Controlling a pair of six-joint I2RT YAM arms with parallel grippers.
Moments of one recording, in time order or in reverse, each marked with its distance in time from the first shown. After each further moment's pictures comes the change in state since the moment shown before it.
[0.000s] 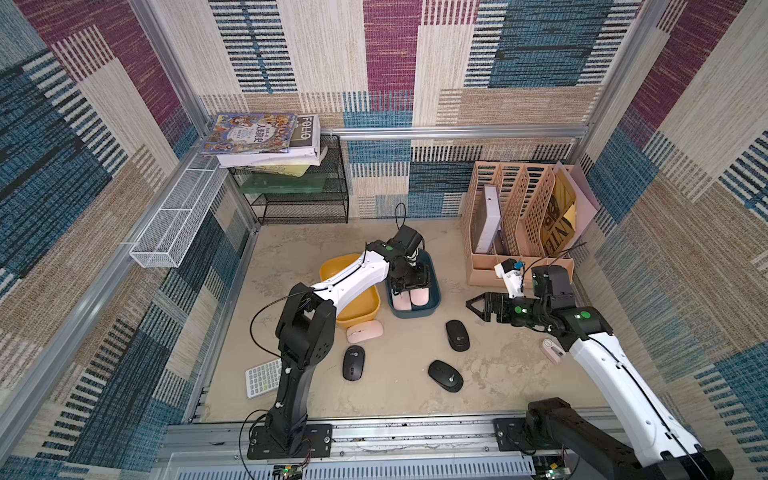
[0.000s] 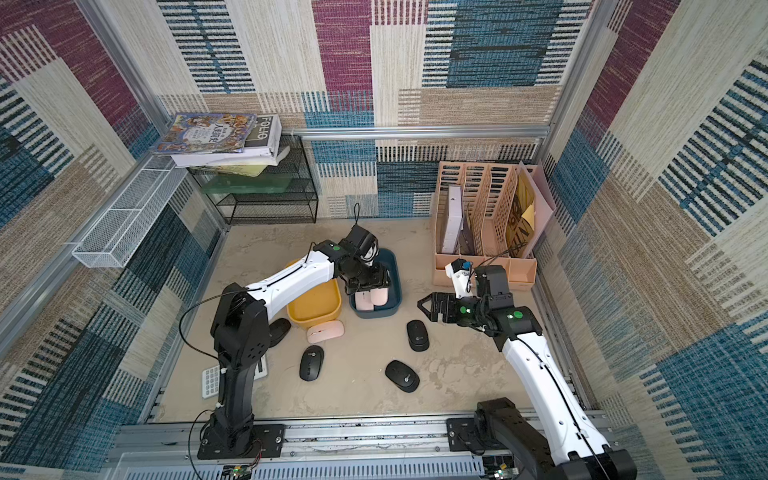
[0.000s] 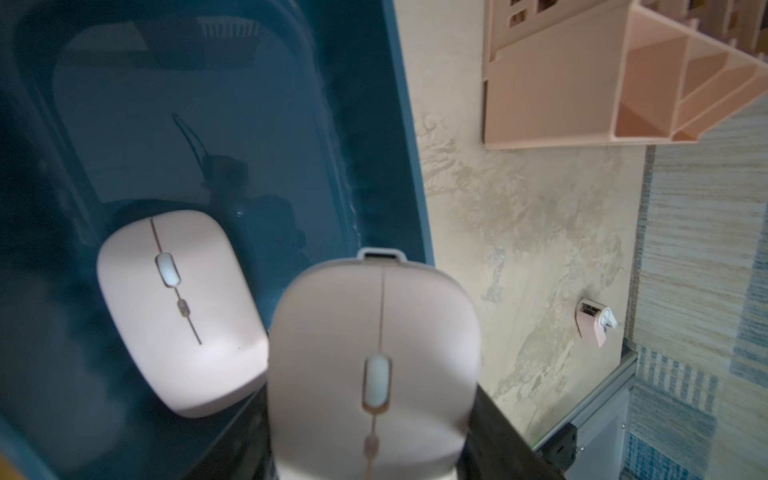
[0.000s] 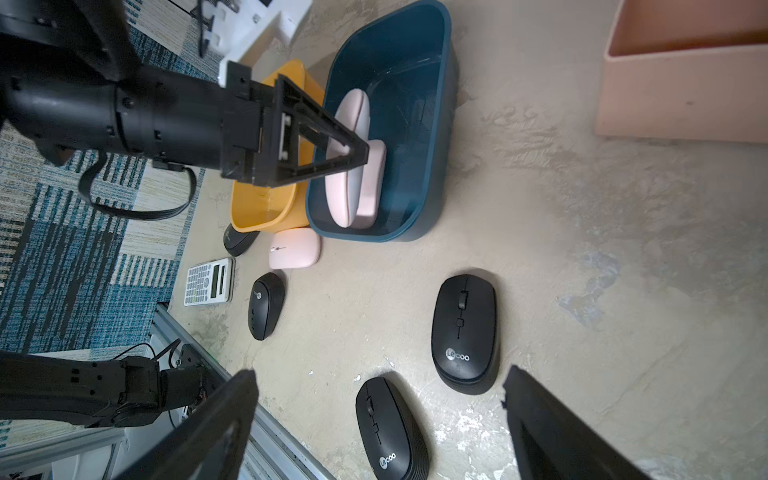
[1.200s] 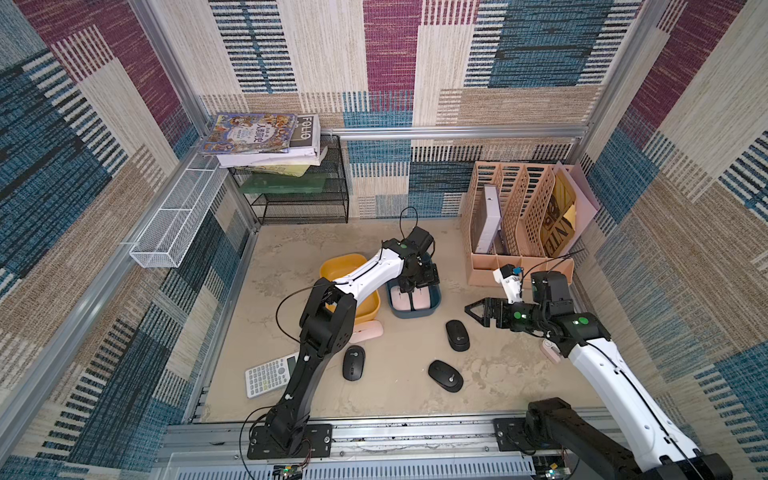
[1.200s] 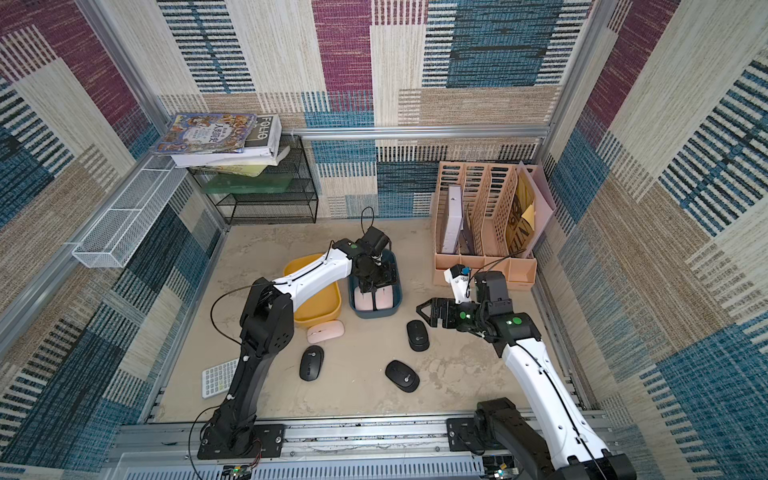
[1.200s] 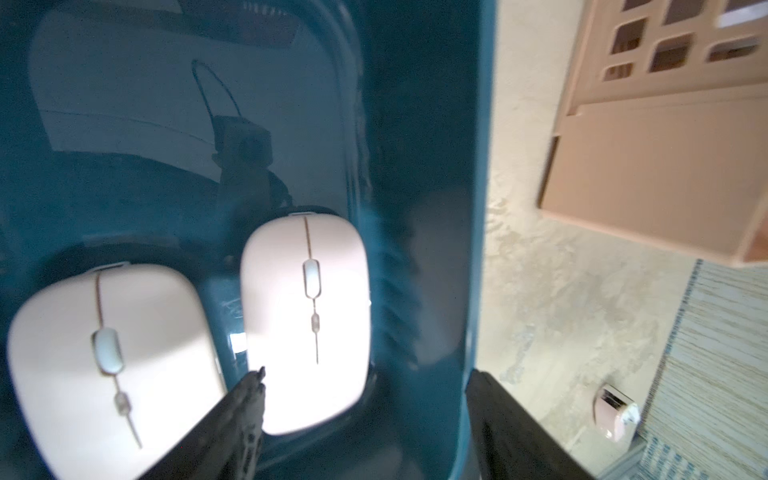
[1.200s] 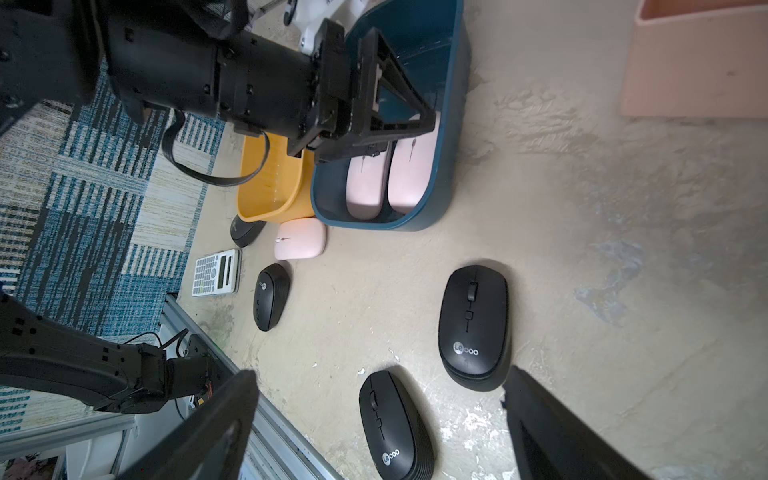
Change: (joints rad) left arm -0.025 0.165 0.203 -0.066 -0.072 -0.128; right arm -0.001 -0.023 -0.058 0.042 -0.048 0.004
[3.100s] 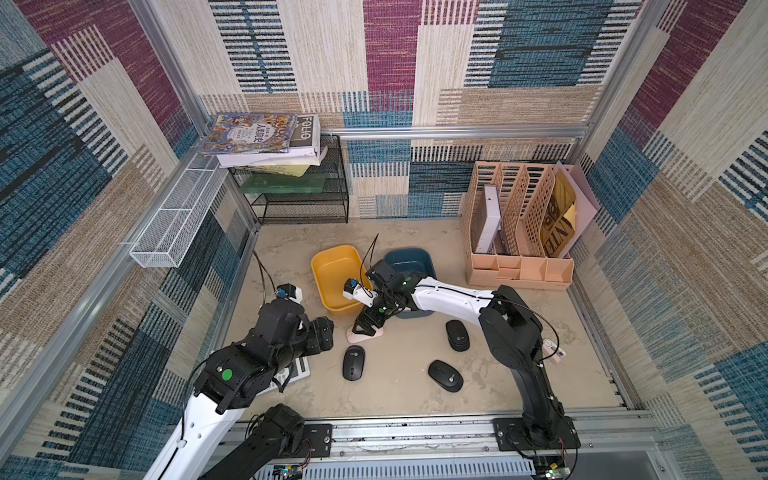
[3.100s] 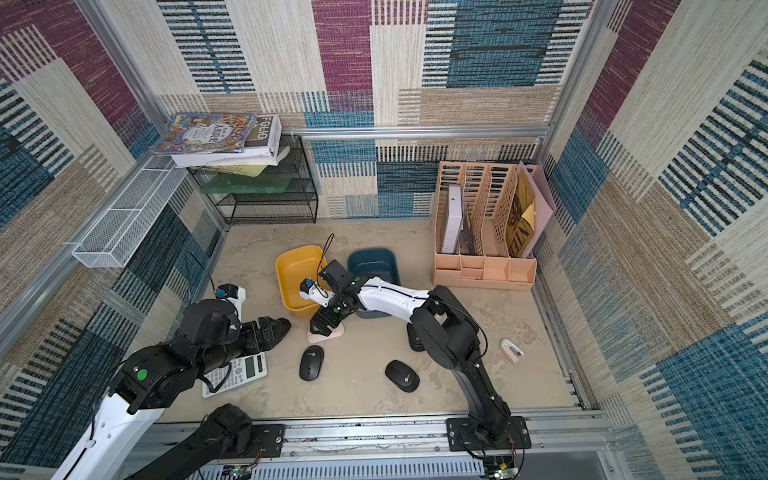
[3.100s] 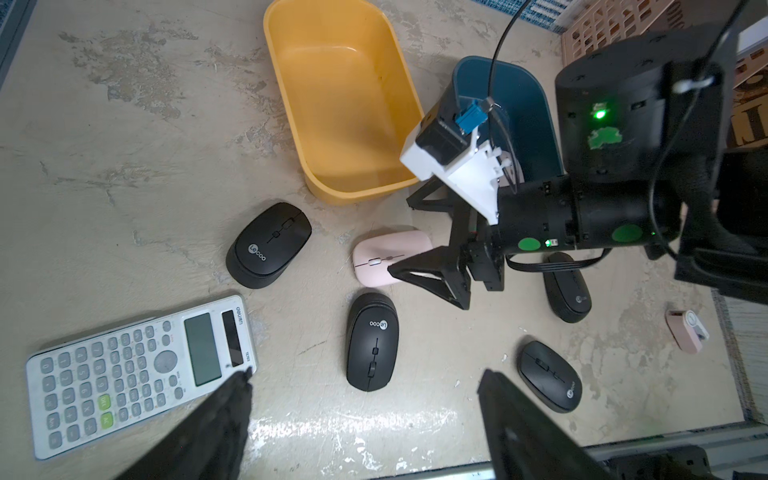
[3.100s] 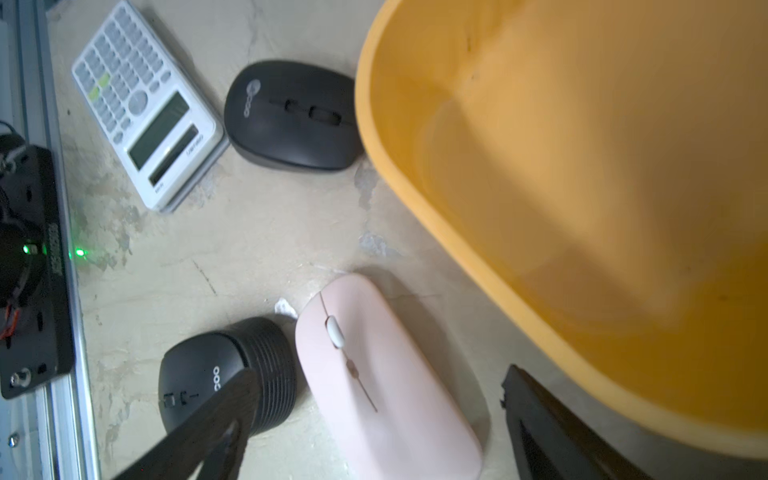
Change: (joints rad) left arm 0.166 -1.551 -0.994 -0.249 -0.338 0.187; right arm 0.724 1.199 0.819 0.131 0.209 -0.451
